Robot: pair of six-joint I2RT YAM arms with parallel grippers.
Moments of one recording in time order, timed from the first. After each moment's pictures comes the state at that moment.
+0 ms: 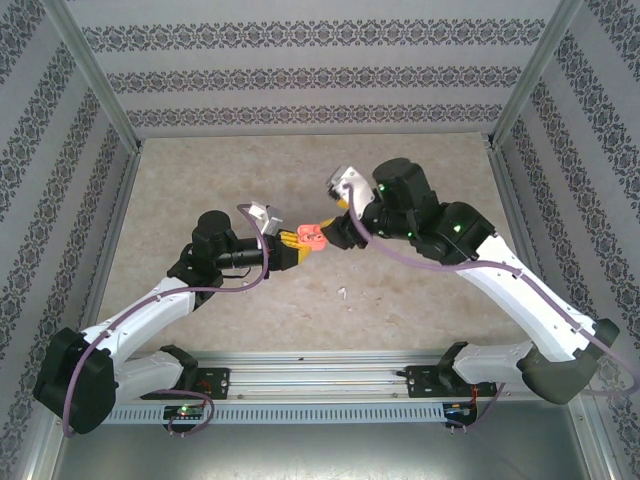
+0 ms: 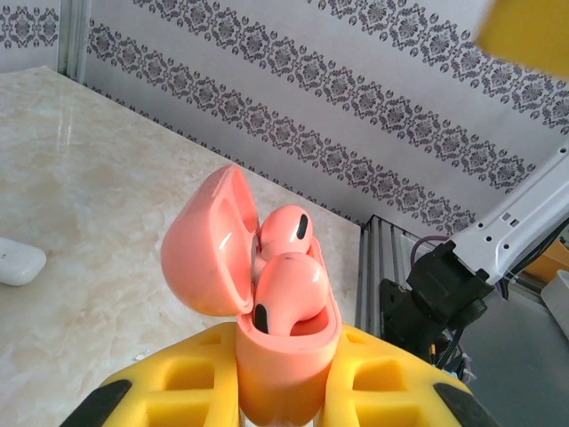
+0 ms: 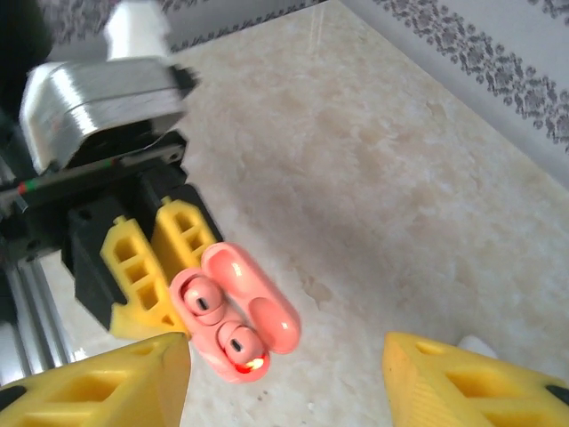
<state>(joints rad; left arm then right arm) -0.47 1.12 0.63 0.33 0.84 -0.26 0.74 1.25 1.49 -0.82 -0.19 -0.10</state>
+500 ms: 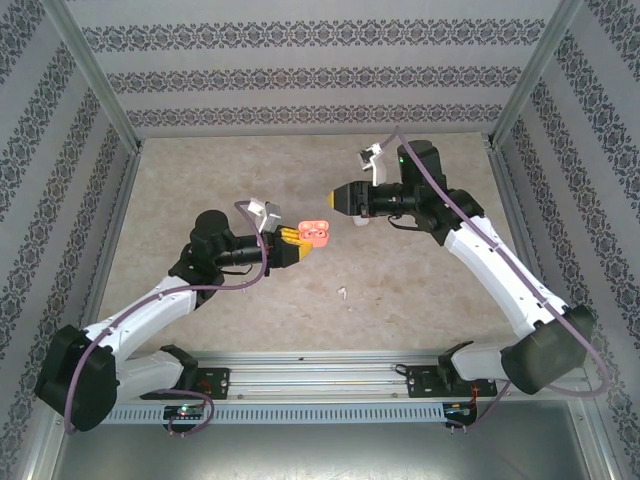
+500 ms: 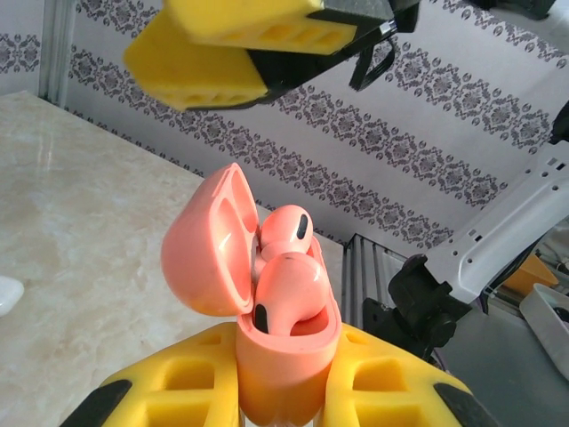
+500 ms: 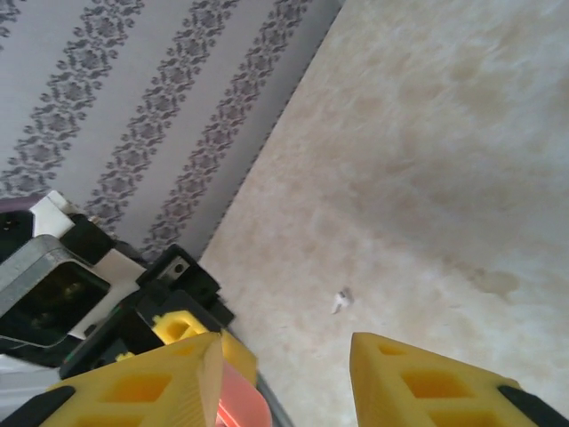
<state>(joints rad) -0.47 1.14 0.63 0.44 0.88 -0.33 0.44 1.34 1.30 -0.49 -0.74 0.53</state>
